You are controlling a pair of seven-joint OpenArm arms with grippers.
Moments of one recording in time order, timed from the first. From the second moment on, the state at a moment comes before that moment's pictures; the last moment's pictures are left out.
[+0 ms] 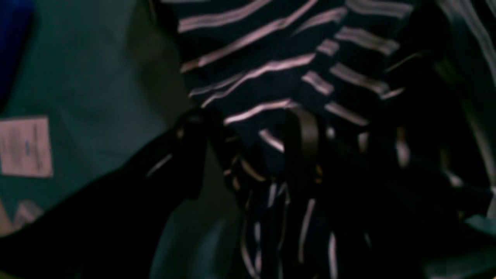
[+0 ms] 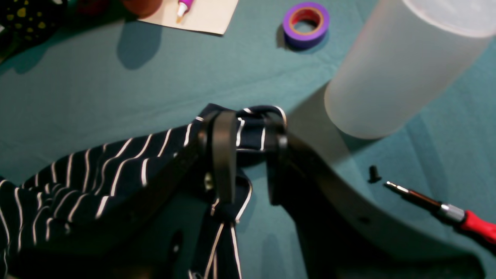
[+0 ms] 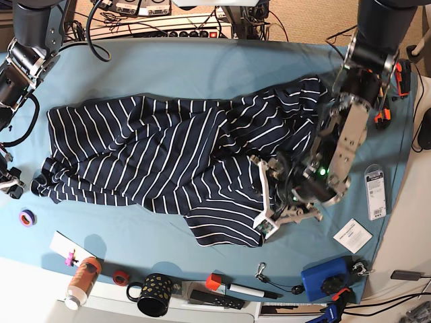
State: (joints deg) left arm -22.6 -15.1 23.7 96.1 -21.3 -13.7 68.5; right arm 27.0 36.7 36.5 51.8 21.8 34.5 -45.0
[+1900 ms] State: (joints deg) left arm -52.4 -10.7 23.1 40.9 -7.6 -1.8 30.2; right arm 26.3 36.1 36.4 51.8 22.0 34.5 -46.3
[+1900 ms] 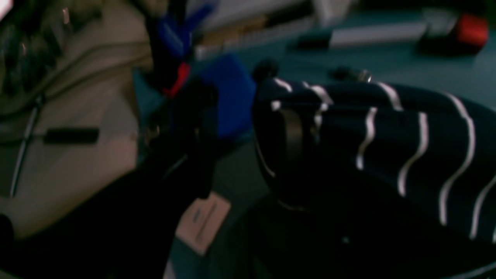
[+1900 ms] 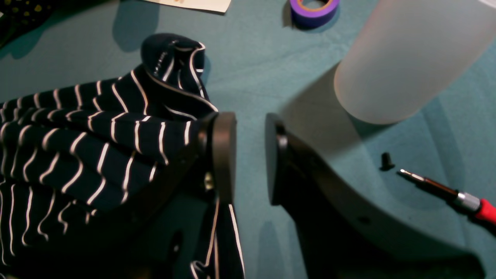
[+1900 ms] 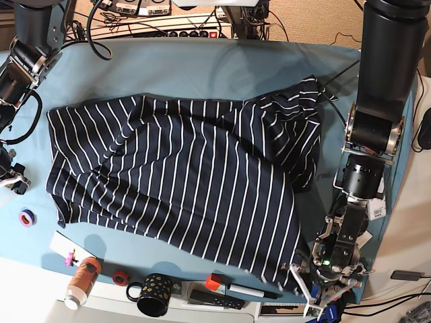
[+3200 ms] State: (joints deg) left arm -19.3 -18.7 19.8 101.7 -10.6 -5.3 70.1; right arm 24.9 36.6 56.3 67.3 48.9 39.8 -74.7
